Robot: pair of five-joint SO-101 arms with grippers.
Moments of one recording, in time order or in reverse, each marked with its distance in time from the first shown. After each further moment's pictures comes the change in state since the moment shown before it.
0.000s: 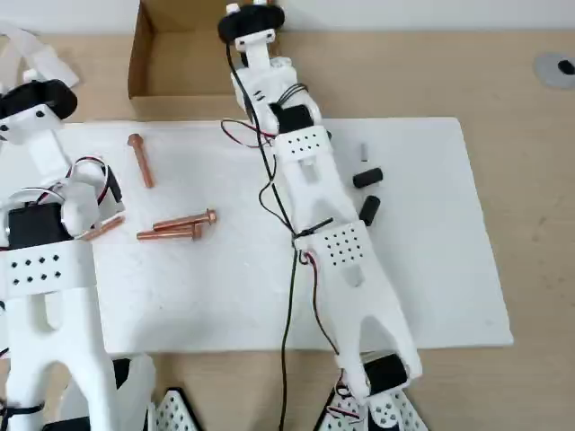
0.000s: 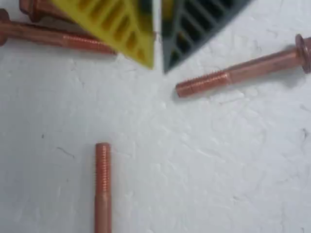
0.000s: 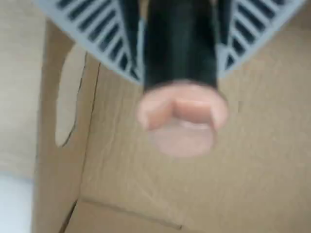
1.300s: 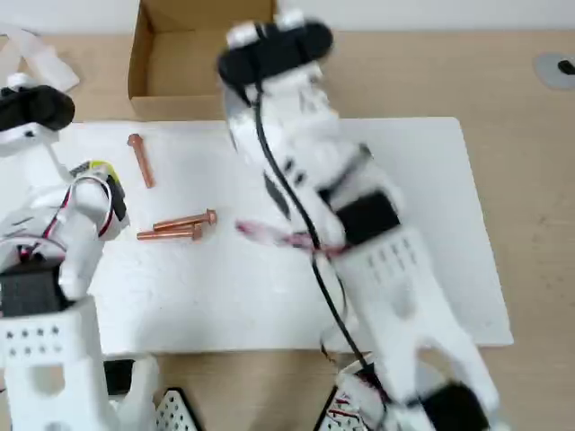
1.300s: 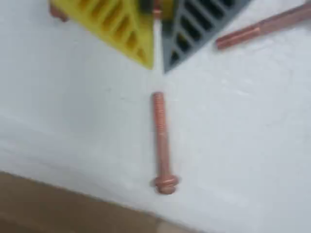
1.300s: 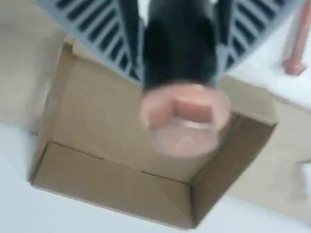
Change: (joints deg) left arm 3.4 -14.4 0.0 0.4 0.0; right arm -9.4 -104.6 97.0 -0.3 -2.1
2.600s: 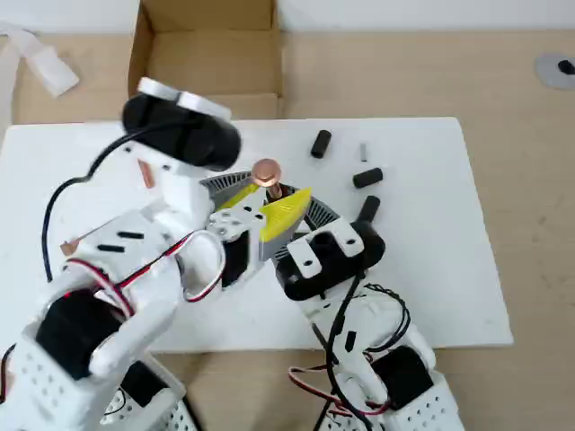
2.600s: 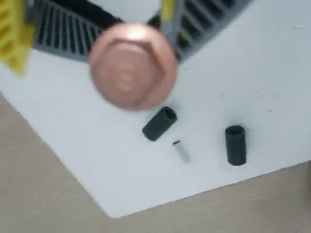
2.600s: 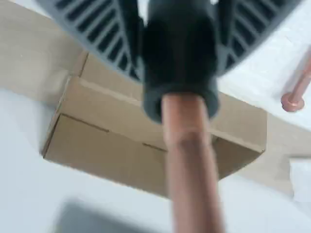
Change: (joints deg) left arm 46.1 -3.3 -10.5 -1.8 5.3; right arm -3.3 -78.2 72.2 -10.3 7.0
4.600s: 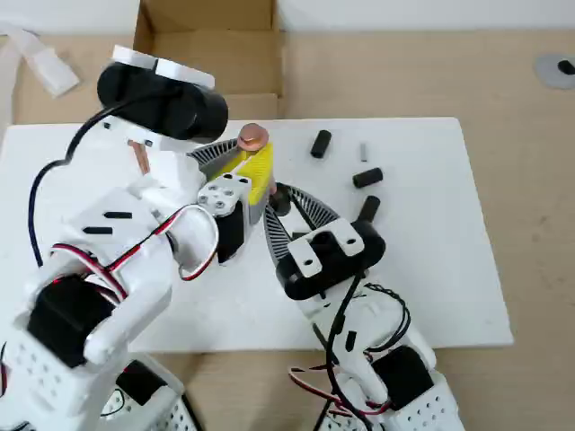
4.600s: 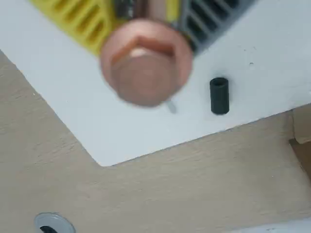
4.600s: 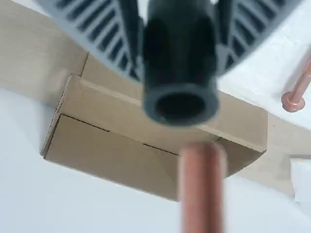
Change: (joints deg) left arm -3.1 6.5 -8.7 -1.5 -2.5; right arm 0.0 0.0 0.0 0.2 0.0
